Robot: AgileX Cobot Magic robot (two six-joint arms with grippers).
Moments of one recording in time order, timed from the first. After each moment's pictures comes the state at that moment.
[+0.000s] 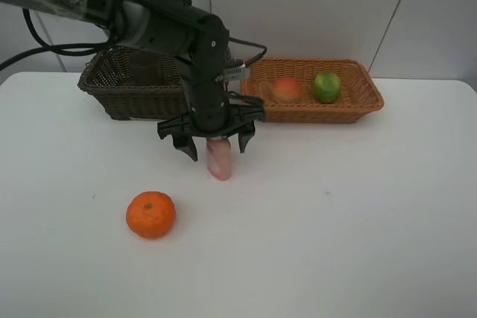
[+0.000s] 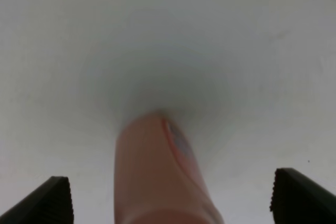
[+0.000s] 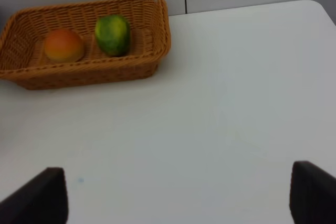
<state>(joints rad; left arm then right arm) -0.69 2.15 -1.47 0.07 0.74 -0.92 -0.02 0.00 -0.52 -0.06 1.06 0.13</state>
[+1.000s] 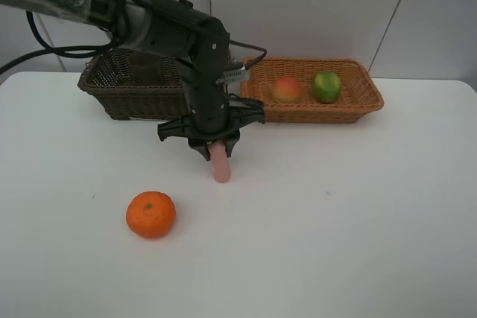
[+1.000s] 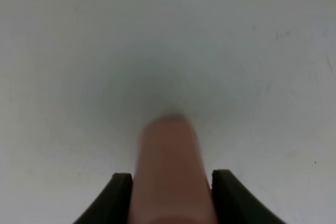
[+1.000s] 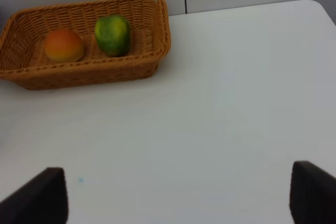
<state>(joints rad) -0.69 2.16 -1.47 0.06 0.74 -0.92 -0.02 0.00 -0.52 -0.06 1.06 0.13</state>
